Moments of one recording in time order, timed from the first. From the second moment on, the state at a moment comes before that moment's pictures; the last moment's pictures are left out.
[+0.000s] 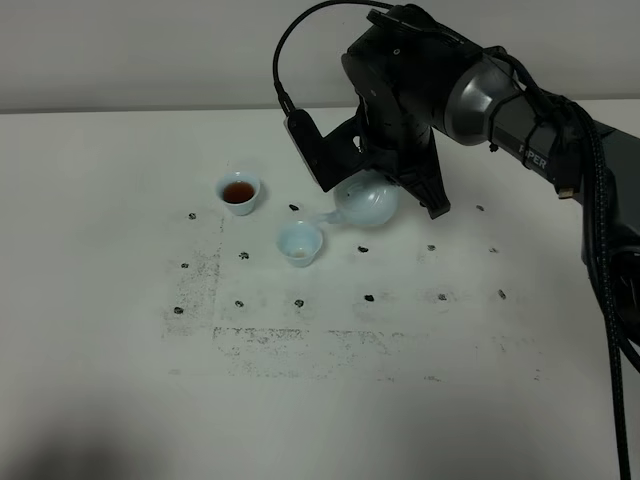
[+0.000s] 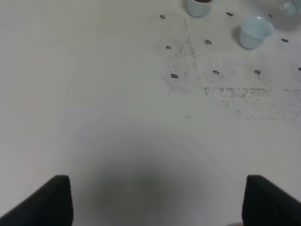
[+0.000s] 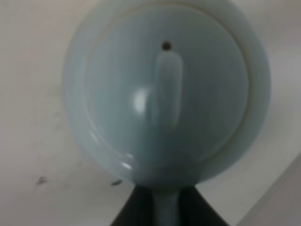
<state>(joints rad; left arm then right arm) 0.09 0.00 -0.46 -0.22 1.07 0.15 0.56 2.24 -2.00 -0.36 1.17 -1.29</state>
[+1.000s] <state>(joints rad) 0.09 0.00 -0.46 -0.22 1.07 0.15 0.62 2.26 -2.00 -0.50 1.08 -1.35</state>
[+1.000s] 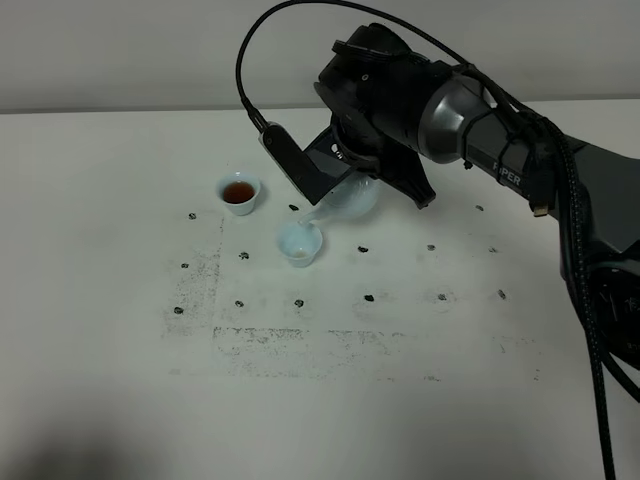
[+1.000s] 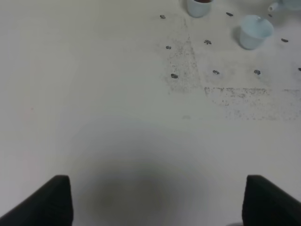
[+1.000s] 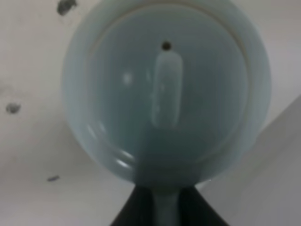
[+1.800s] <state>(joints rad) 0.09 0.00 -0.46 -0.22 1.07 0.15 0.67 2.26 -2.00 -0.64 1.10 -1.28</state>
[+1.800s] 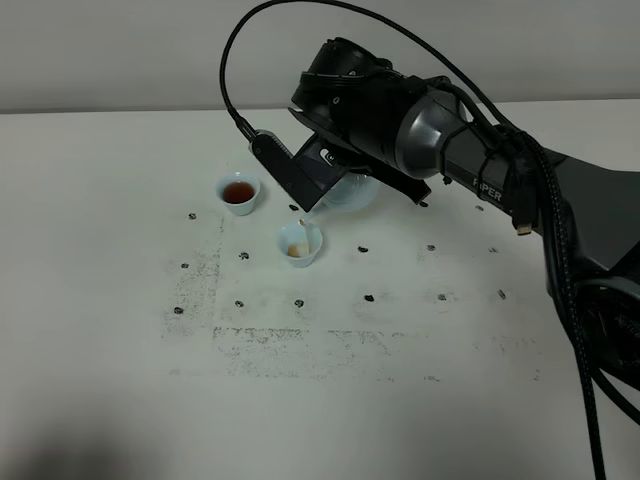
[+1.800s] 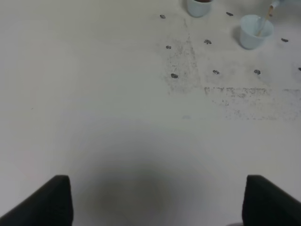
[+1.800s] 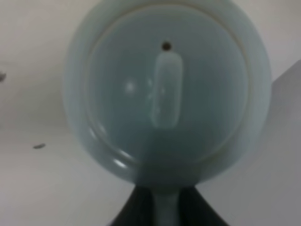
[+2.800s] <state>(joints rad) 0.09 0.00 -0.46 -0.22 1.07 0.15 0.70 2.26 -2.00 -0.69 1.13 -1.24</state>
